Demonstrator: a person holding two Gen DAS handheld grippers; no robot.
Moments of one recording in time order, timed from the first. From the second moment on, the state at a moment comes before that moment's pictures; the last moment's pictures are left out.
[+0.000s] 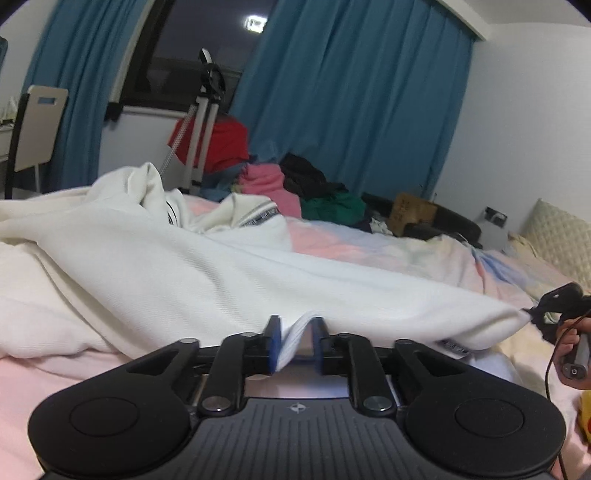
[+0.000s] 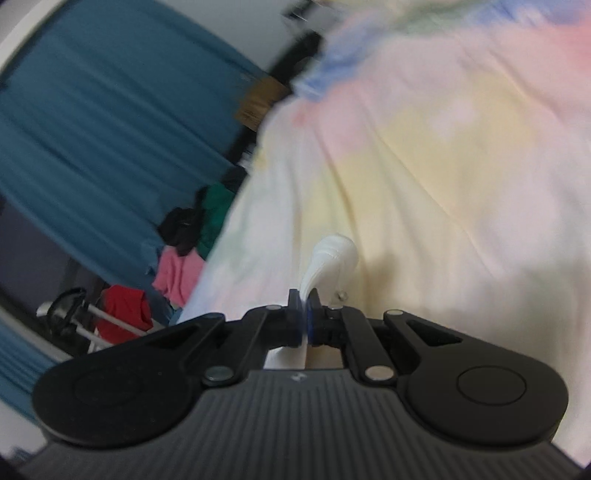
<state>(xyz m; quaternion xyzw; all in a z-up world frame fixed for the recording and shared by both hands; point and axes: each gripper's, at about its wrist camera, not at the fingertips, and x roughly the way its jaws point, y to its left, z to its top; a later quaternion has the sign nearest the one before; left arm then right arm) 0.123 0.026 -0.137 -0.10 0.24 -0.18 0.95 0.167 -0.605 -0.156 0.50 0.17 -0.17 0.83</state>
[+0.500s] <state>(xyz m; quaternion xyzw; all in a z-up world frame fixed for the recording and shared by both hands) 0.144 0.190 -0.211 -0.57 0.30 0.07 0.76 0.177 -0.586 -0.164 0.50 0.21 -0.20 0.82</state>
